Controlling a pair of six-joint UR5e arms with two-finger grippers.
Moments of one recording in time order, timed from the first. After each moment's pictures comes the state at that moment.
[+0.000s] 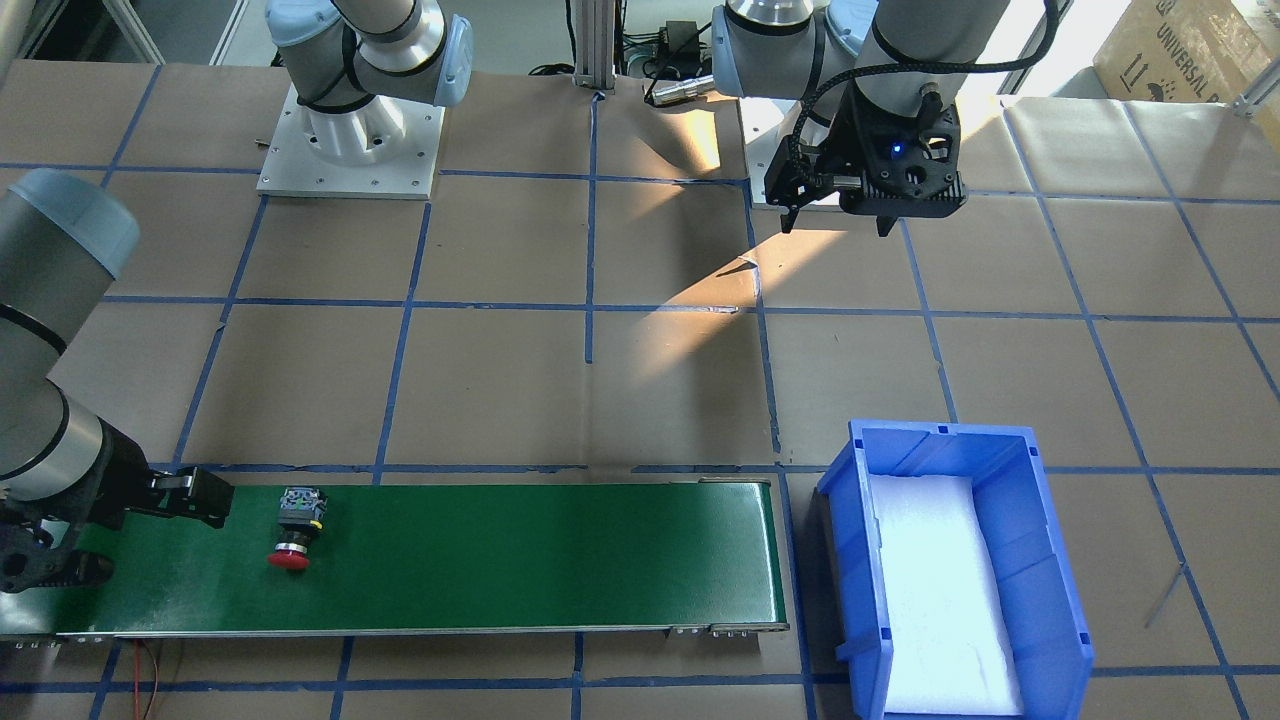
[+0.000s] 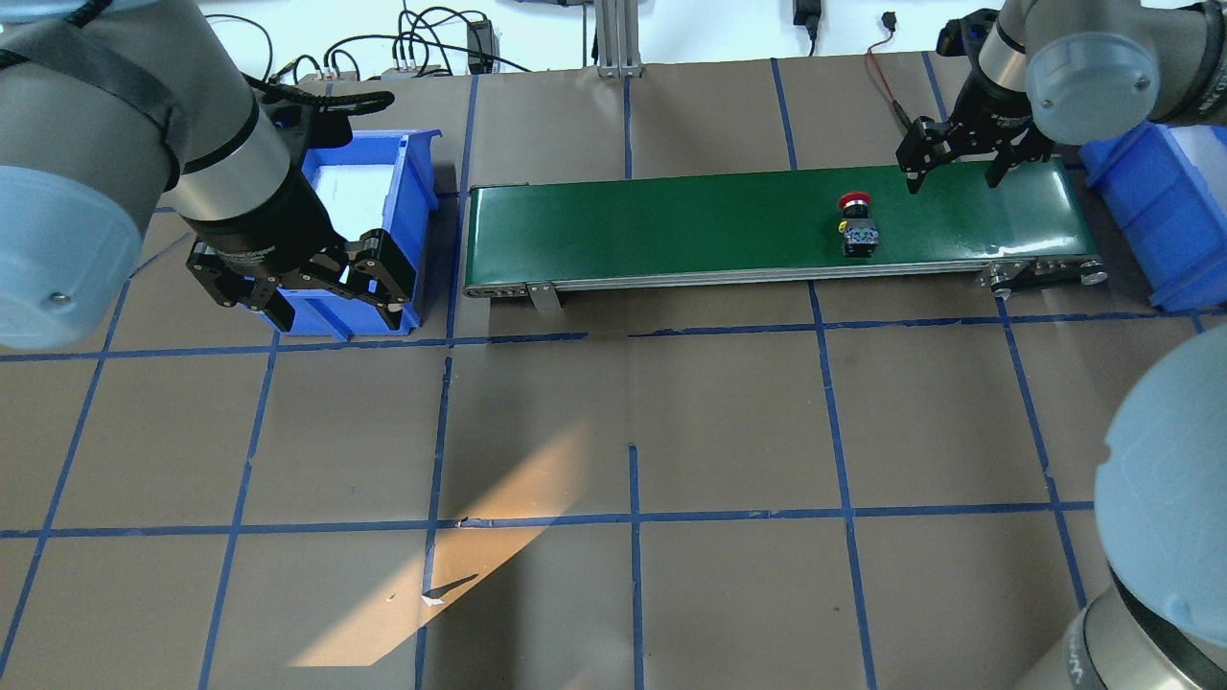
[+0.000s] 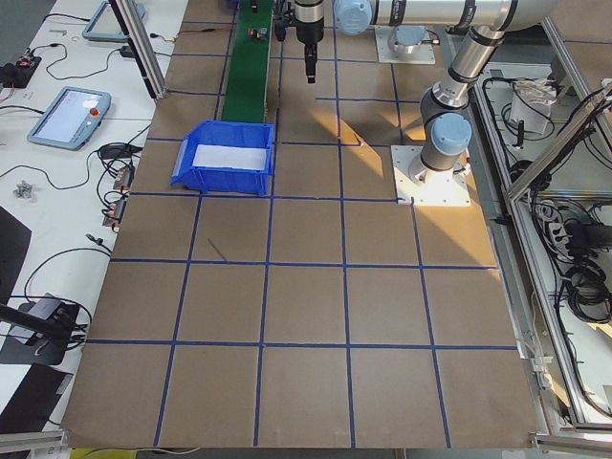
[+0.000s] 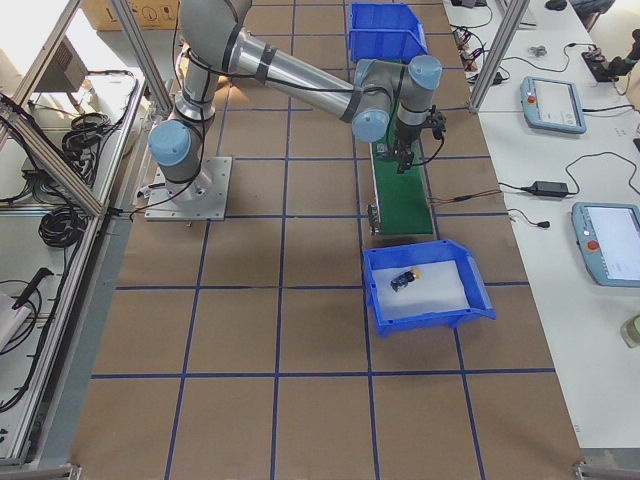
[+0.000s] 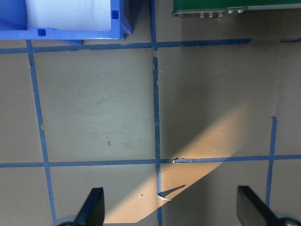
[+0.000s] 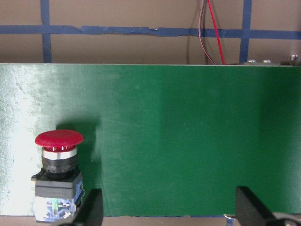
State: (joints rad) left arm -1.60 -1.48 -1.71 -1.60 1.58 -0.01; right arm 1.36 -1.12 1.48 -1.92 -1.59 -0.24
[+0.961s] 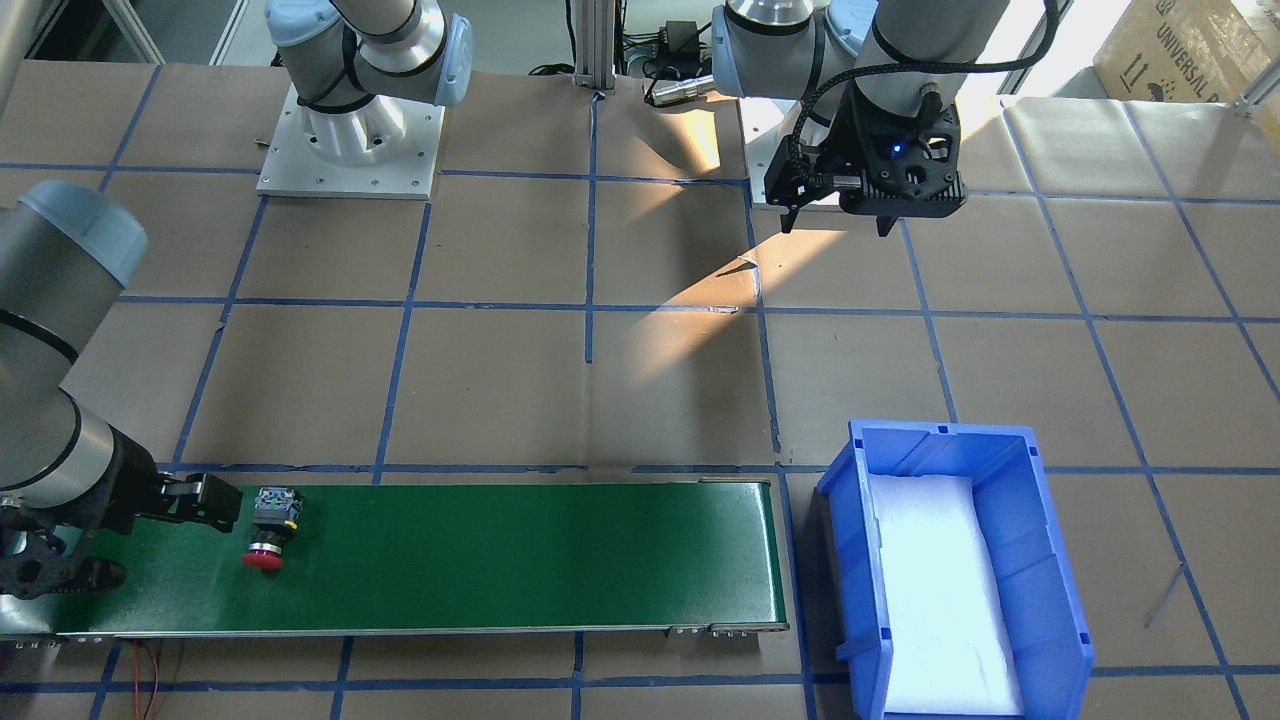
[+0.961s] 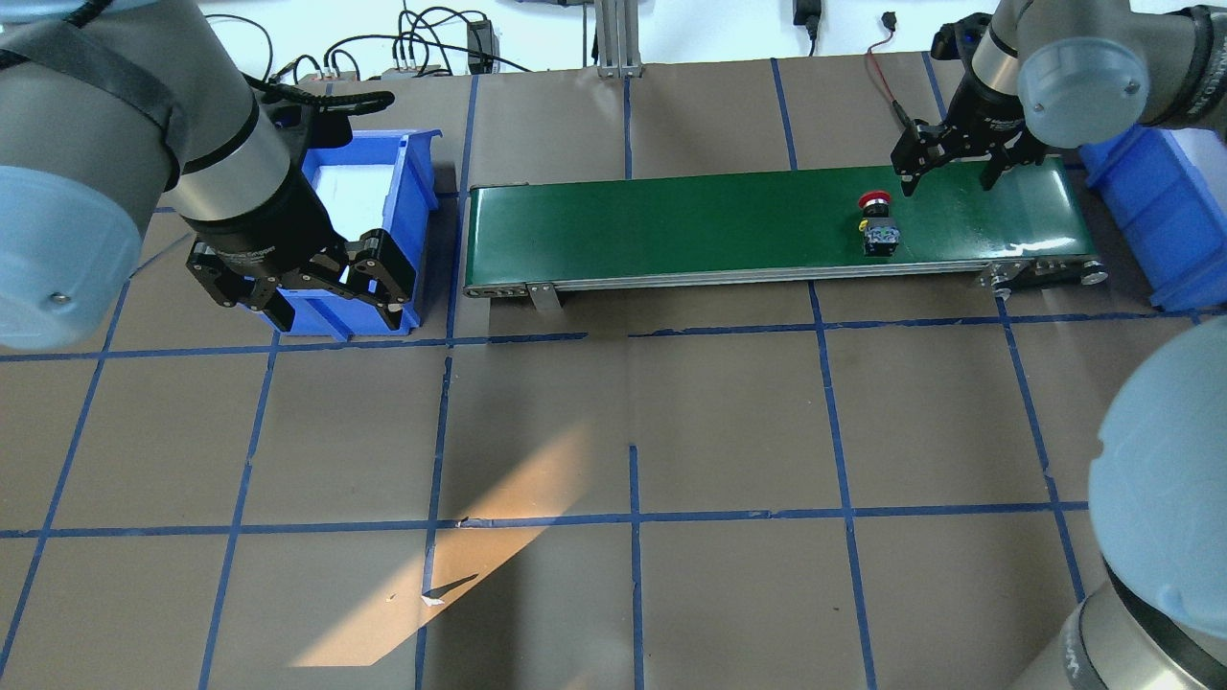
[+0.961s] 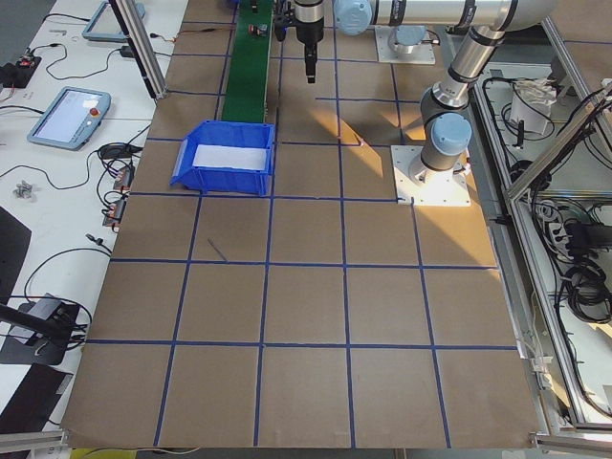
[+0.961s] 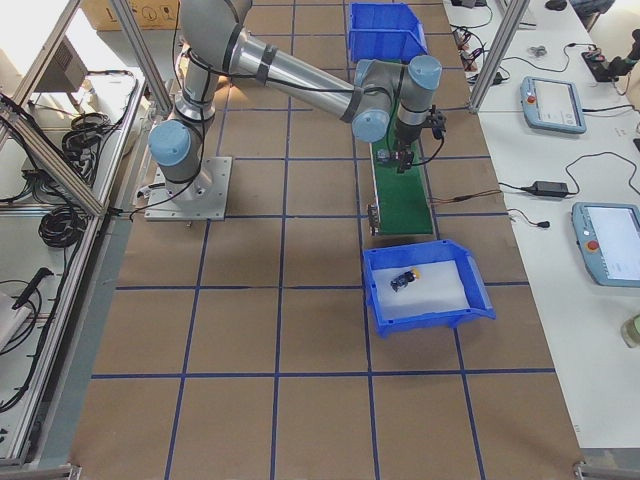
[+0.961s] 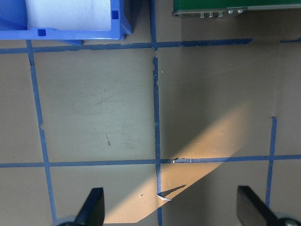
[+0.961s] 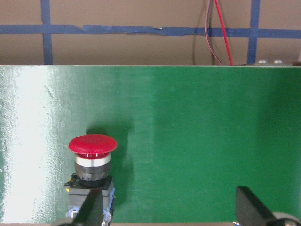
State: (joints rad) left arm -1.60 -1.48 -1.71 -1.60 1.58 -0.01; right arm 1.37 -1.10 1.48 -1.93 -1.59 -0.22
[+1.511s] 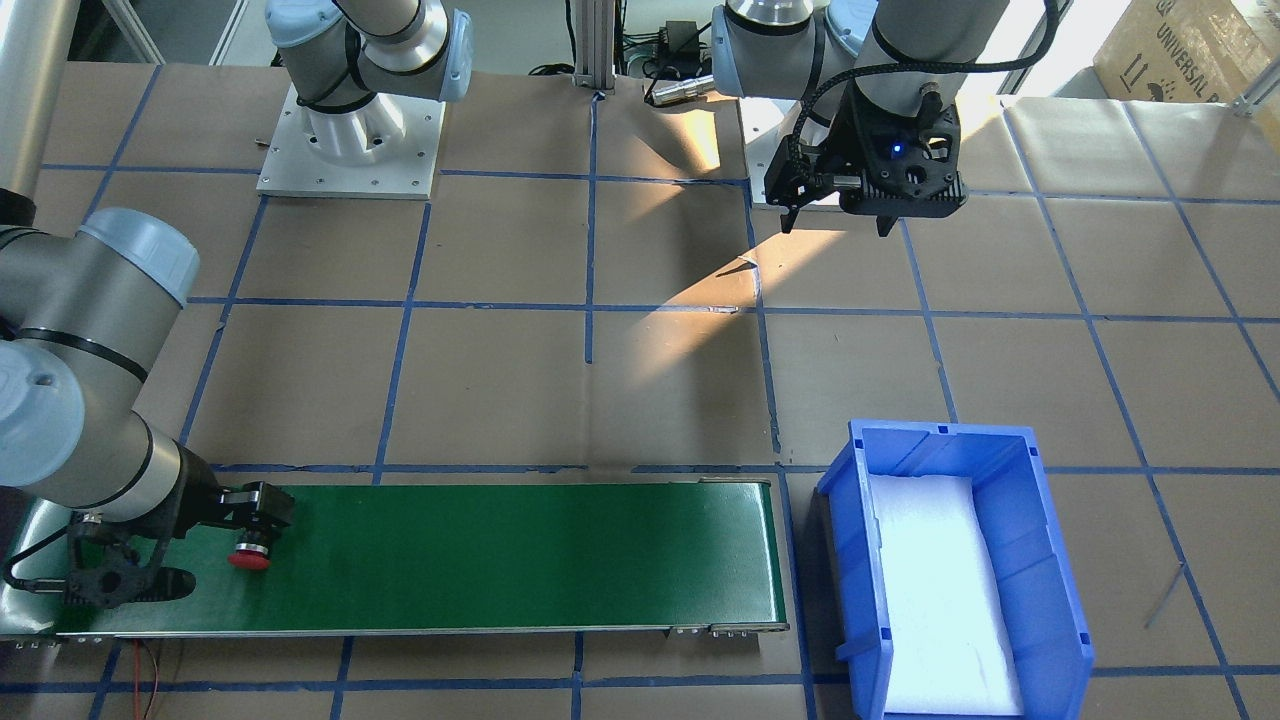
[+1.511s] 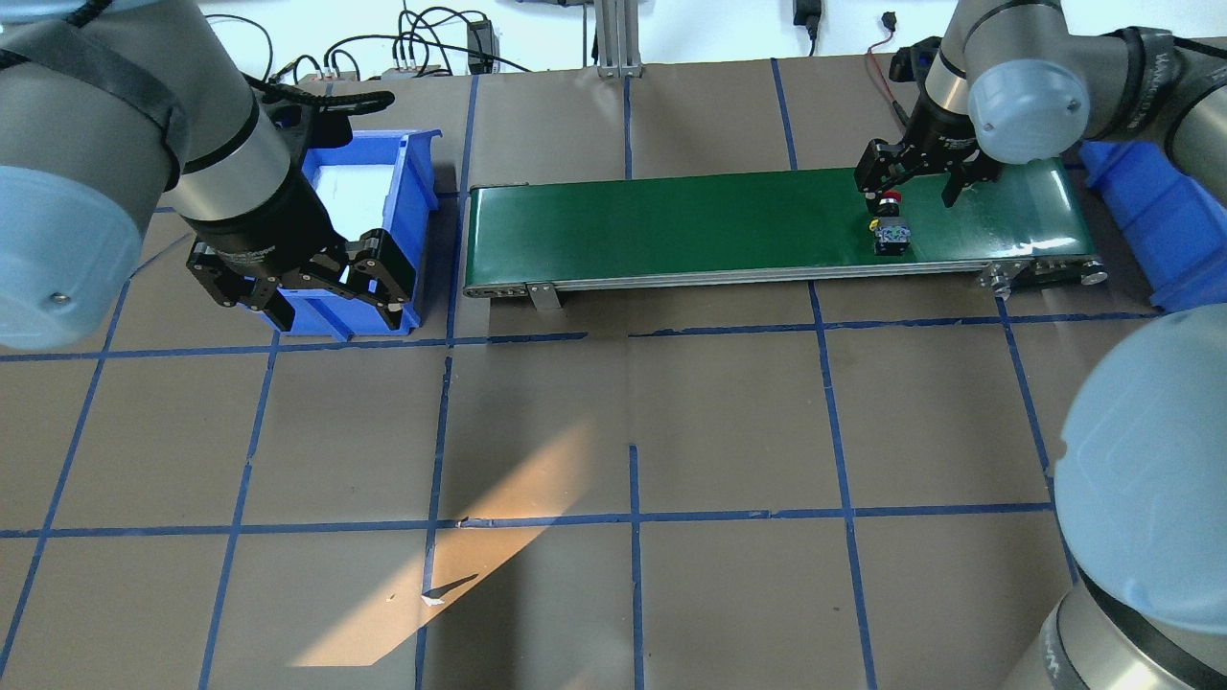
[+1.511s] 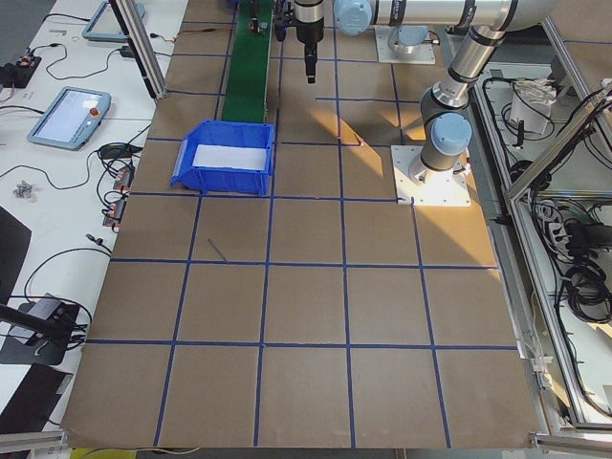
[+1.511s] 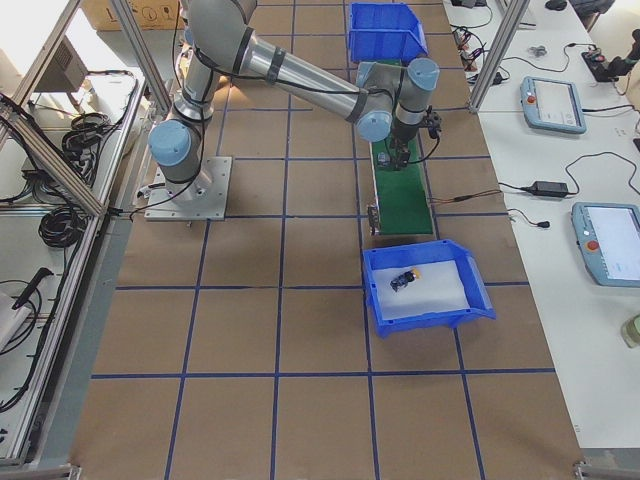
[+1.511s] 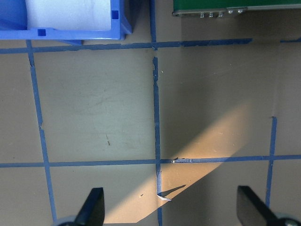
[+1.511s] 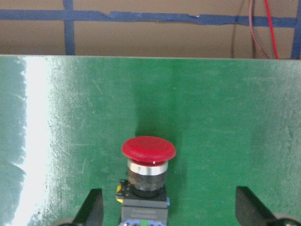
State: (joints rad) left arm -1.60 -1.48 -1.71 -1.60 1.58 -0.01; right arm 1.43 -1.08 1.49 -1.94 -1.59 -0.19
